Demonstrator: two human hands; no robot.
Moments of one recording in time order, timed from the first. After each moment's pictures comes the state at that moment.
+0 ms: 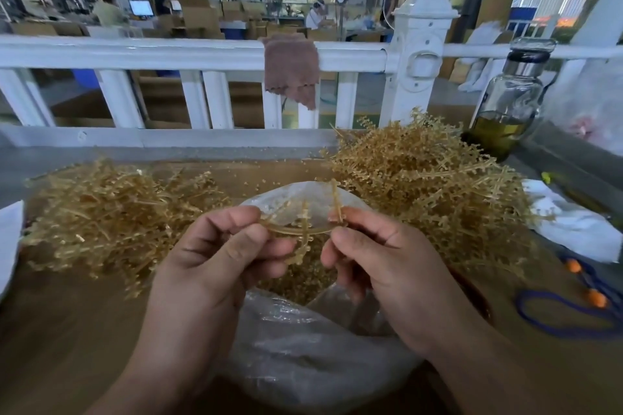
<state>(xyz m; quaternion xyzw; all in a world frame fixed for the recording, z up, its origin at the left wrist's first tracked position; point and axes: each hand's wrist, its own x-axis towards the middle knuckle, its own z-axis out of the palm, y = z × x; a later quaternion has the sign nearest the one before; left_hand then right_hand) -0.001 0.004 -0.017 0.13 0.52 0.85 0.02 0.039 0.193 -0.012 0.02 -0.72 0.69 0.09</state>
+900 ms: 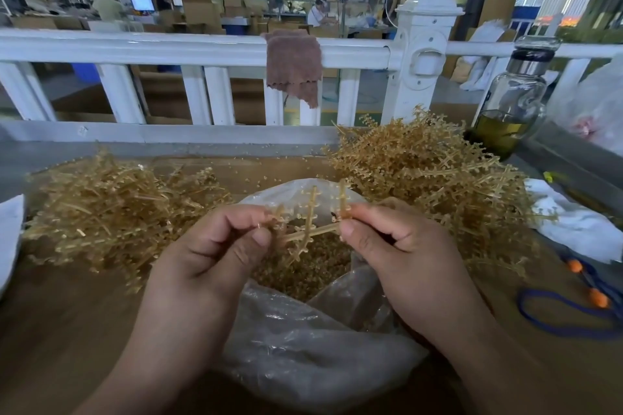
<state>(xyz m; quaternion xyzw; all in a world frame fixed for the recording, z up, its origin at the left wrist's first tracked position) 0.003 -0.004 -0.015 0.21 0.67 0.70 -0.10 0.043 0.203 -0.005 0.03 -0.83 0.50 0.24</state>
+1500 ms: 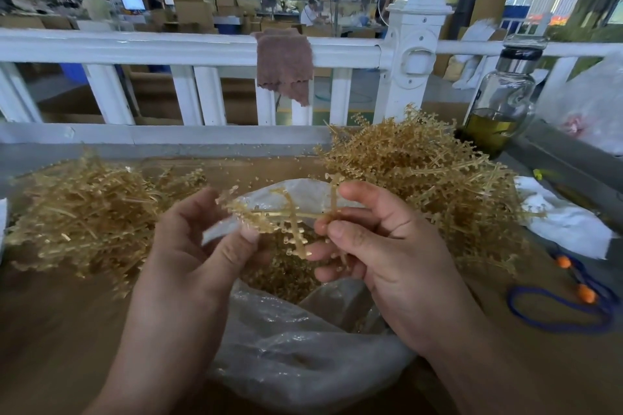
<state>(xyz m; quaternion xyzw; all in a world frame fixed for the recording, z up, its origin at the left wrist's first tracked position) 0.002 0.003 -0.018 0.10 0.66 0.74 -0.09 0.038 0.191 -0.004 0.04 -0.57 0.81 0.12</state>
